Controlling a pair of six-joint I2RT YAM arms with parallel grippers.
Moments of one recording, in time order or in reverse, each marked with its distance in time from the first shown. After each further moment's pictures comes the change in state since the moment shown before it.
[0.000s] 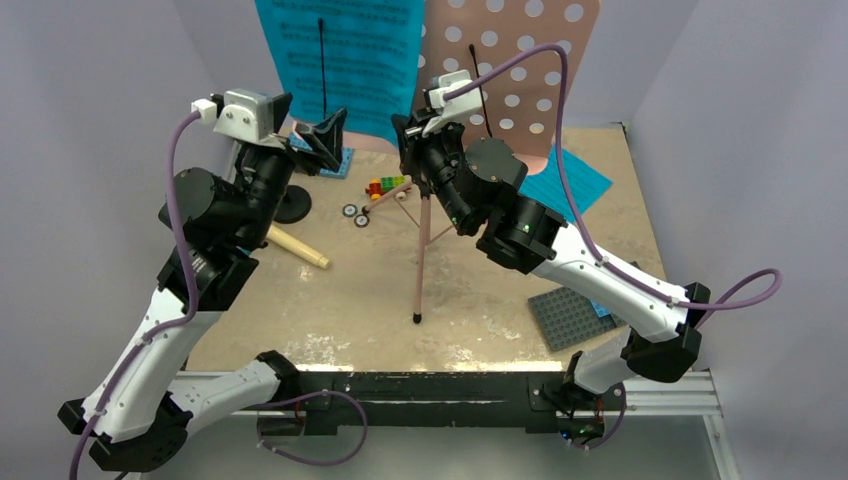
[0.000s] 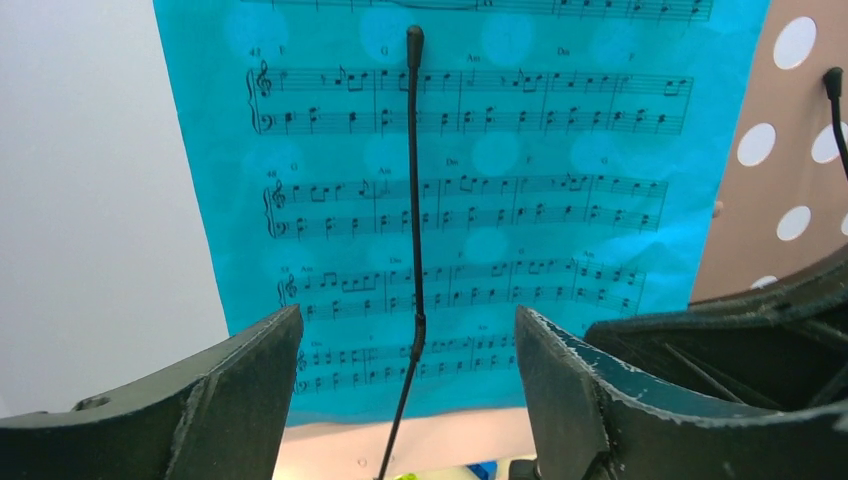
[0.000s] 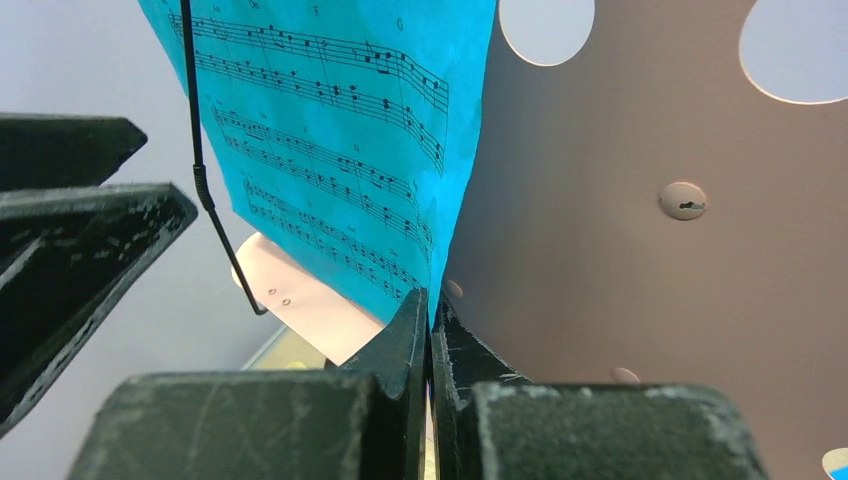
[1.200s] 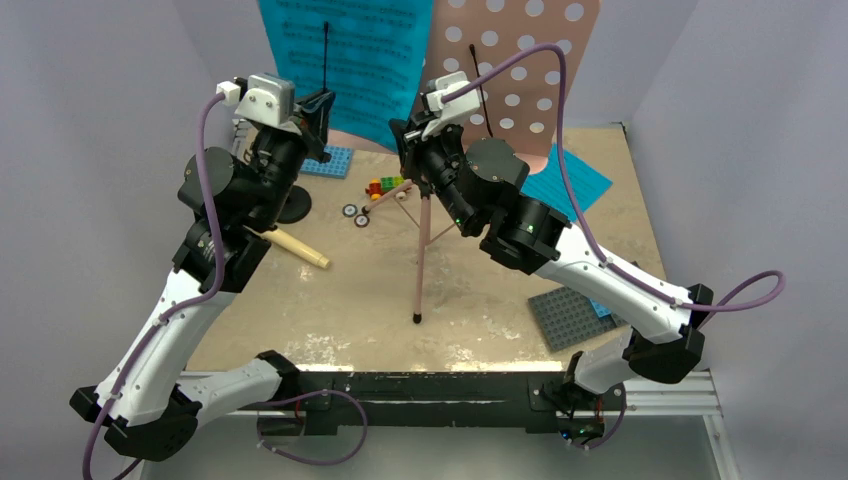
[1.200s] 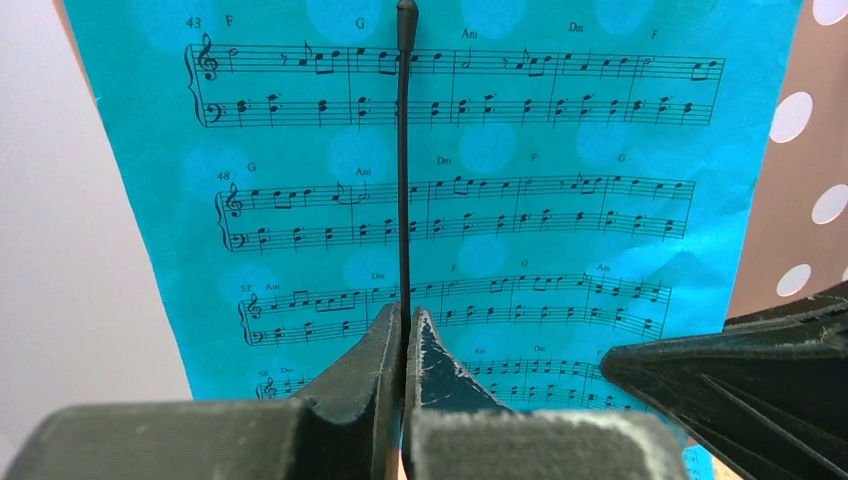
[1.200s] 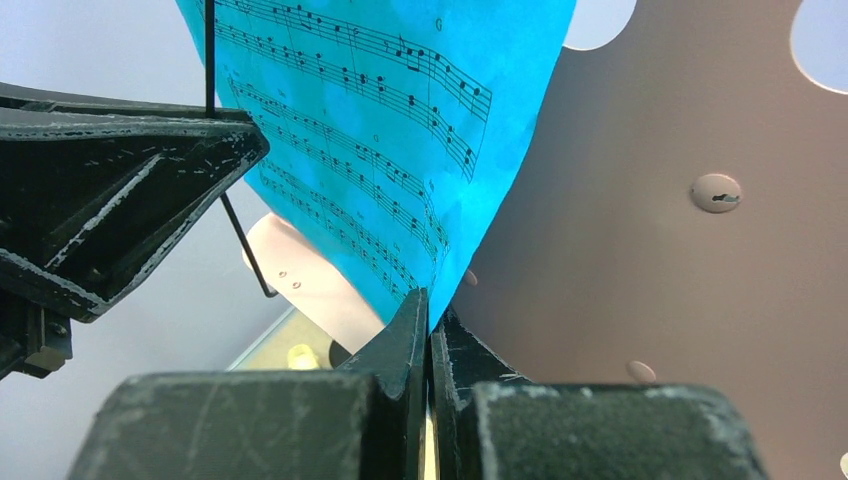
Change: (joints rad) left arm 0.051 0.080 0.033 0.023 0.080 0.019; right arm 0.000 -0.009 0.000 -0.037 -0.044 0.000
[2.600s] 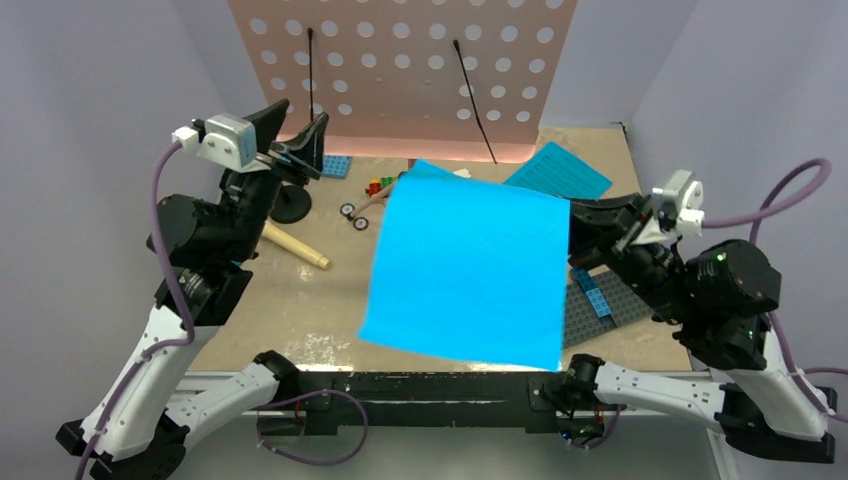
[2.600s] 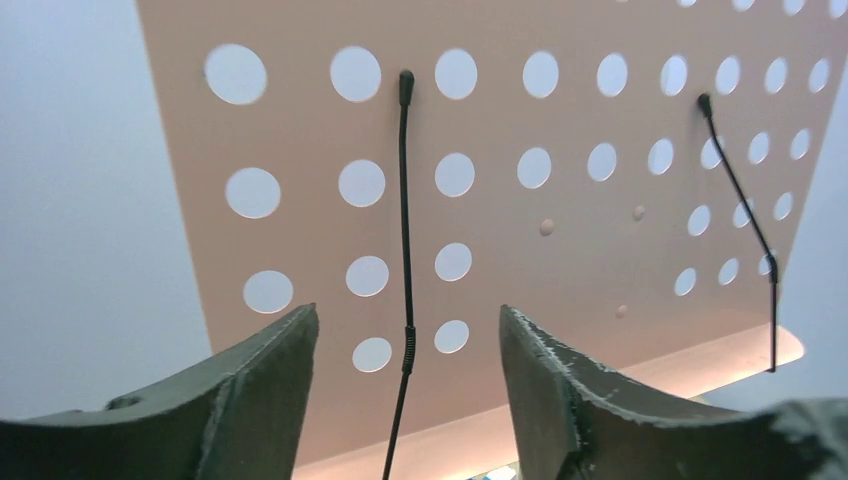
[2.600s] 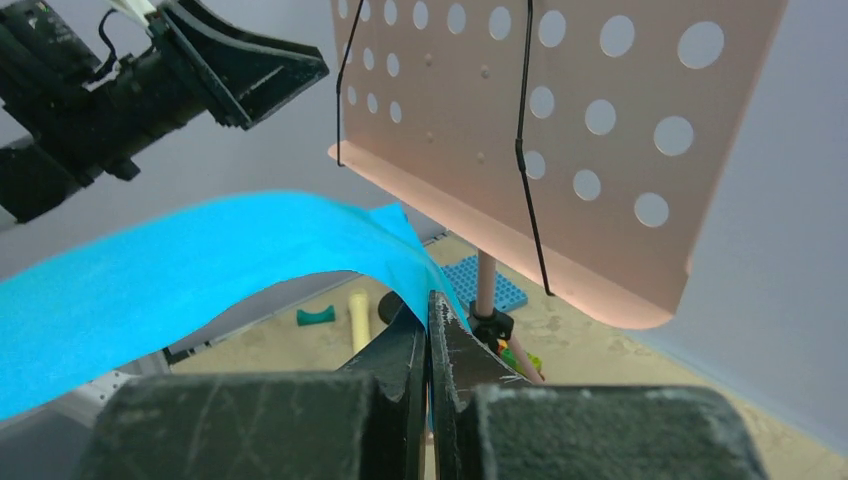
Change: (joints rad) left arm 0.006 -0.184 -0.167 0.120 0.035 0.008; right arm 0.000 -0.780 -0.395 -0.263 -0.315 -0.063
